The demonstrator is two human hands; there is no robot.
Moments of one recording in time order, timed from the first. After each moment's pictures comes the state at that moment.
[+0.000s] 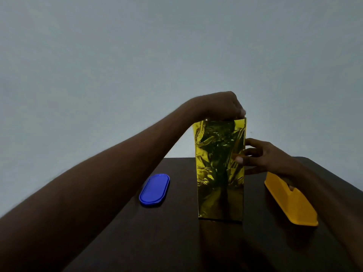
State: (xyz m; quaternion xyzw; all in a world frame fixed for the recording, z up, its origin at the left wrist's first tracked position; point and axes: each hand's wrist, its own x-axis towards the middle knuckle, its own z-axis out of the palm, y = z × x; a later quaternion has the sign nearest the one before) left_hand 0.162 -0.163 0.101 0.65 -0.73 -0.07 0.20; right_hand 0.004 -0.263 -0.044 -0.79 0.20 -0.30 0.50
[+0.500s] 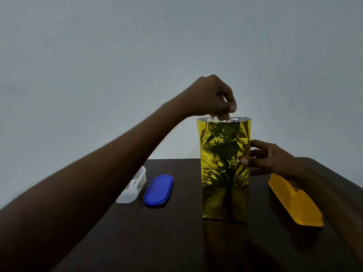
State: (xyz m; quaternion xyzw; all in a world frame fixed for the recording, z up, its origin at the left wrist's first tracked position) left_hand 0.184 -0.123 0.113 0.58 -0.76 0.02 0.28; right_hand 0.002 -0.268 -0.050 -0.79 0.19 -0.30 0.50
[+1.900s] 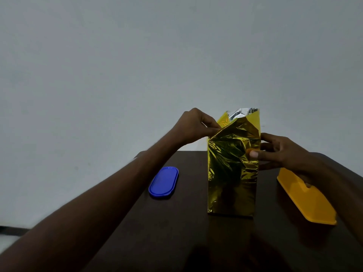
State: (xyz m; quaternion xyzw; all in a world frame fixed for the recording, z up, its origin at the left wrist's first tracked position) left_hand 0.245 -0.140 0.019 0.64 -0.68 0.02 0.36; right_hand 0.008 -0.267 -0.052 -0.80 0.18 -0.31 0.48
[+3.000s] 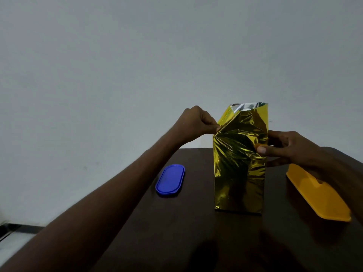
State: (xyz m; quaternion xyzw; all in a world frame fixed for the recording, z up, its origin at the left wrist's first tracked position) left_hand 0.263 -0.144 0.016 0.64 -0.68 0.02 0.36; right_hand 0.010 -0.266 -0.052 -0.80 0.19 -0.32 0.47
